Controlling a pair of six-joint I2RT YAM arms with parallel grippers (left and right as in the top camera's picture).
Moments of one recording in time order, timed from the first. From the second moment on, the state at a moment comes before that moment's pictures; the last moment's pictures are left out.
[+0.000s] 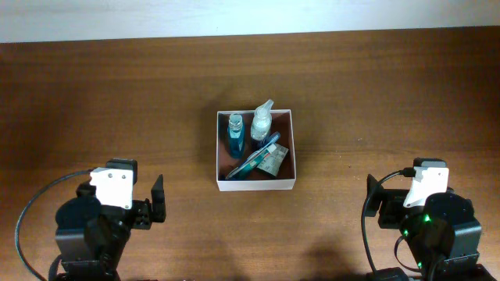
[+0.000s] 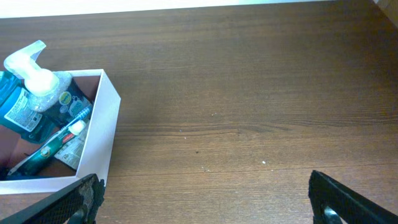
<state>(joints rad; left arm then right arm) 0.02 0.56 0.83 -0.80 0.07 0.11 0.14 0.52 0.88 -0.96 0.16 0.14</state>
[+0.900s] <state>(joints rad) 0.02 0.56 0.83 -0.80 0.07 0.11 0.14 0.10 0.55 -0.74 0.16 0.12</state>
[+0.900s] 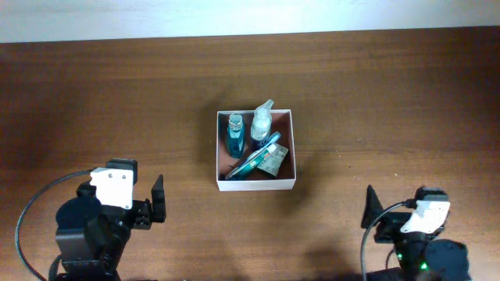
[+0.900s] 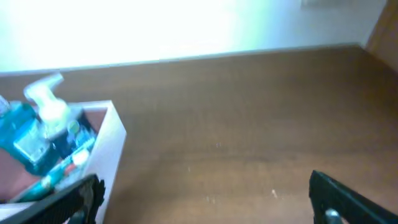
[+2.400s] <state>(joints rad) 0.02 0.56 0.83 -0.80 0.07 0.11 0.09 0.01 0.01 -0.07 0.02 0.05</state>
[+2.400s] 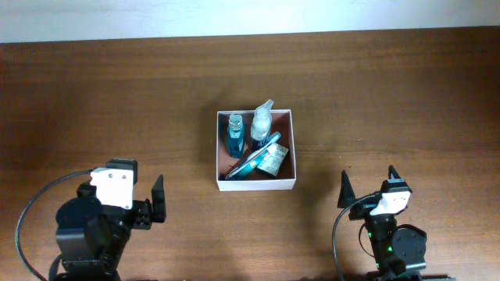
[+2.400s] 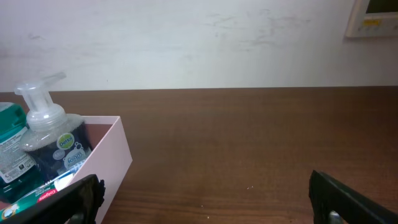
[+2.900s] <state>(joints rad) 0.01 0.34 0.62 -0.85 0.07 0.11 0.09 0.01 0.01 -0.07 0.02 0.05</state>
